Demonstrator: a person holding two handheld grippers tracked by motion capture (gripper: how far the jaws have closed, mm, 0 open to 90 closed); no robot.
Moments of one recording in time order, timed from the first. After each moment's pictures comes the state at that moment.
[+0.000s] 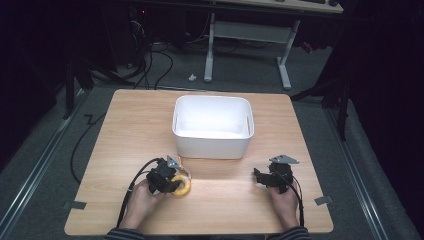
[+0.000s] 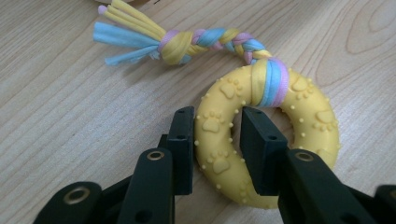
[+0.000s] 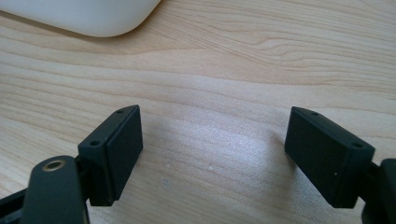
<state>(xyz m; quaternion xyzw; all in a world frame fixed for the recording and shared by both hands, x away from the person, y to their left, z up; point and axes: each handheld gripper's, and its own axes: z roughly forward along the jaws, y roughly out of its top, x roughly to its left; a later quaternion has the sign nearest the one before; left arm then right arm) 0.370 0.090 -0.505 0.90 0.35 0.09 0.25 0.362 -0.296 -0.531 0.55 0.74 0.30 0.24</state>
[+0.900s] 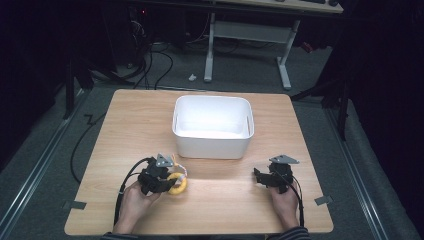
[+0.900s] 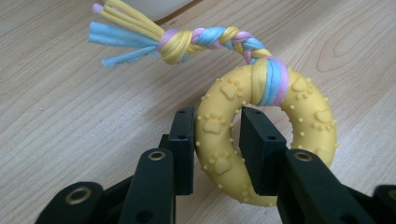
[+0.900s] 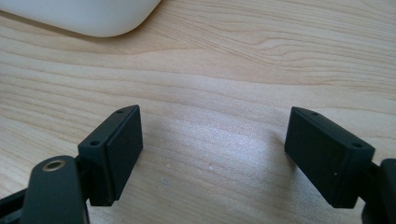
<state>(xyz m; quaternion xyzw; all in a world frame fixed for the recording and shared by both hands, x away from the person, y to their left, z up) 0.358 0.111 -0.482 0.88 0.37 0.09 0.29 0.362 -0.296 -0.532 0.55 0.74 0.30 0.24</state>
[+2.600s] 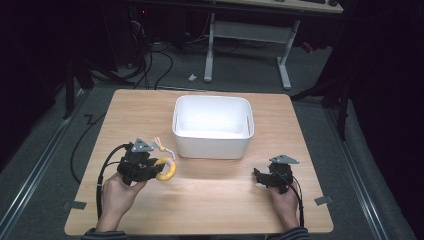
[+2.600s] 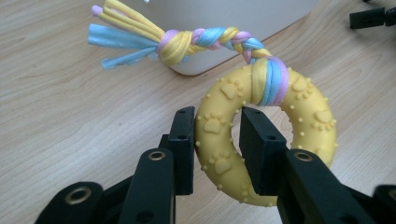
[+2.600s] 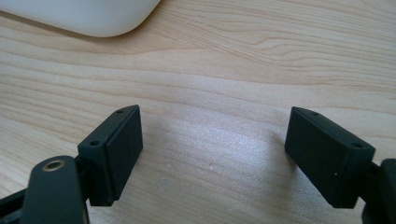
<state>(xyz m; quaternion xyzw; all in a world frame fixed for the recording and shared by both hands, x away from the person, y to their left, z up) 0.356 0.144 -0.410 0.84 0.40 0.11 0.34 0.361 -0.296 -0.532 0.55 0.74 0.30 0.24</state>
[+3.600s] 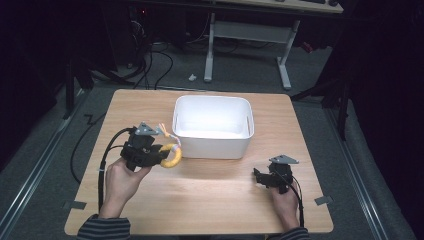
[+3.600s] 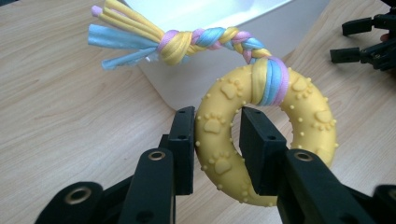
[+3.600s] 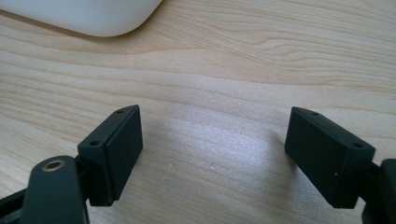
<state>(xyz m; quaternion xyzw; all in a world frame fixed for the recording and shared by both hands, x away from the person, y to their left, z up) 0.373 0.127 -0.368 0.84 0.40 0.12 0.35 0.361 -0.296 -0.531 0.55 0.74 0.30 0.24</state>
